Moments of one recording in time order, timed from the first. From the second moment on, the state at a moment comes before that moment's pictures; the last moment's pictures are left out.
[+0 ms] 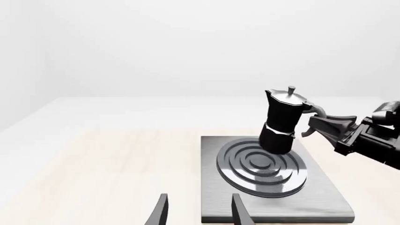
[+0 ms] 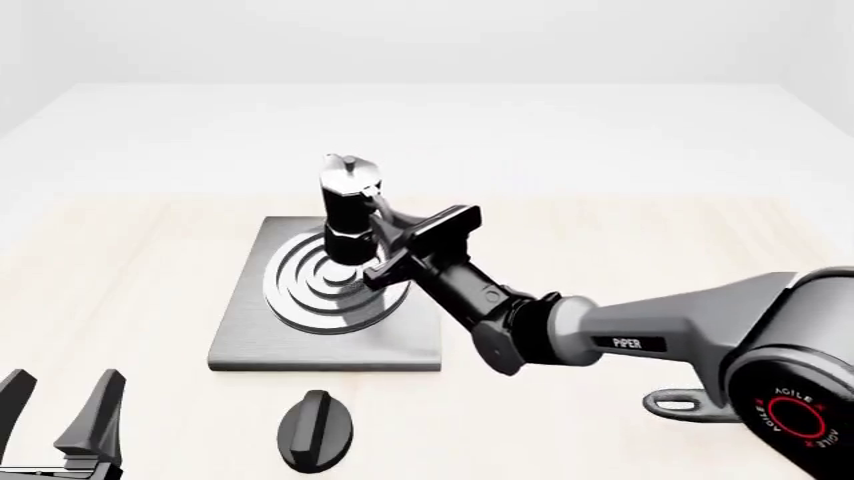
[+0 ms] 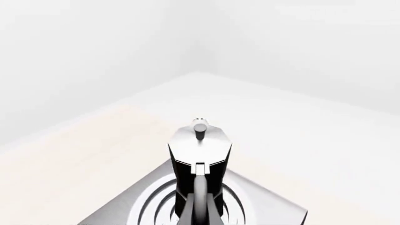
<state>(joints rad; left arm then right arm) 0.00 0.00 0.00 0.00 0.00 0.70 1.98 -1.06 -0.85 0.04</state>
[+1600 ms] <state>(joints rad) 0.00 0.00 0.00 0.00 0.00 0.73 2.11 -1.17 -0.80 0.02</state>
